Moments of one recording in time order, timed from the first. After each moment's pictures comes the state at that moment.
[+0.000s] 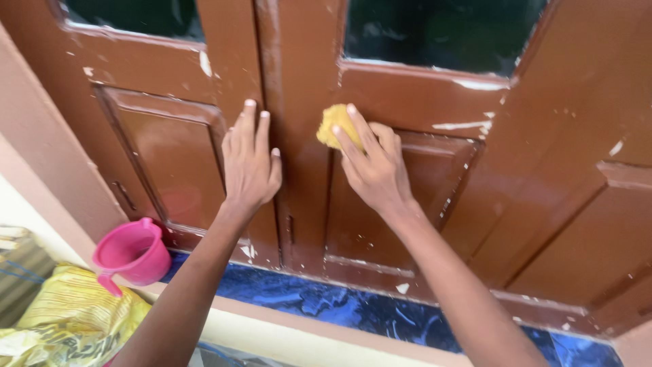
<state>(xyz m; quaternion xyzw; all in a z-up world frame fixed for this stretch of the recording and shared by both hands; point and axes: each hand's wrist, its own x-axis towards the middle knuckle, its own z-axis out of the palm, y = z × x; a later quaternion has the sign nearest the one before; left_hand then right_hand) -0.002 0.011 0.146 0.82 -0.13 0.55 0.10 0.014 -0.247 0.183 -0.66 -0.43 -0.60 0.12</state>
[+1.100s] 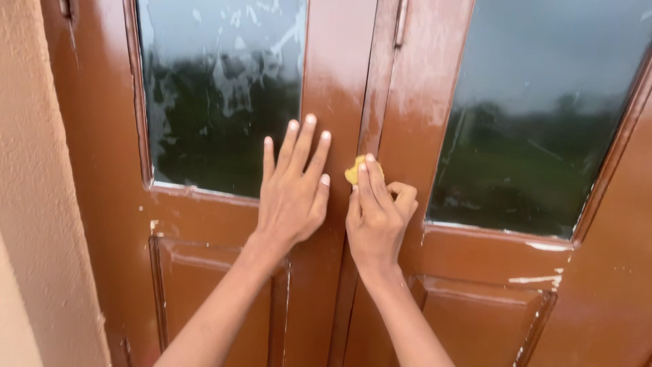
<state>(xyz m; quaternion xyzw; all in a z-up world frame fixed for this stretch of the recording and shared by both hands) 0.039 0.088 0.334 0.73 -0.23 0.63 0.11 0.050 -0.064 0.310 -0.60 -0.21 -0.75 0.17</state>
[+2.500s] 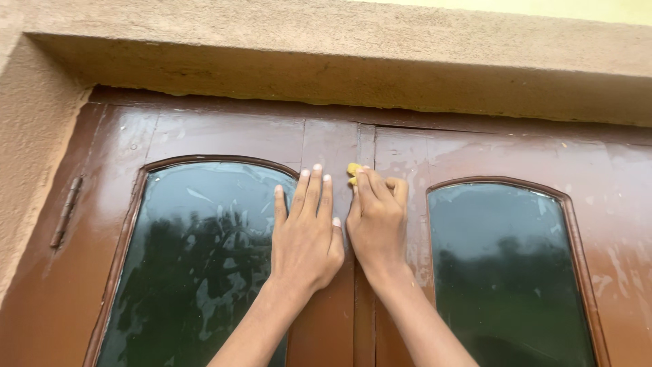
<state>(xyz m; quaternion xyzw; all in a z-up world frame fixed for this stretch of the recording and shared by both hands) 0.084 0.072 0.555 0.60 -0.23 0.77 0.07 0.083 -0.055 0.591 -0.46 -0.25 -0.85 0.10</state>
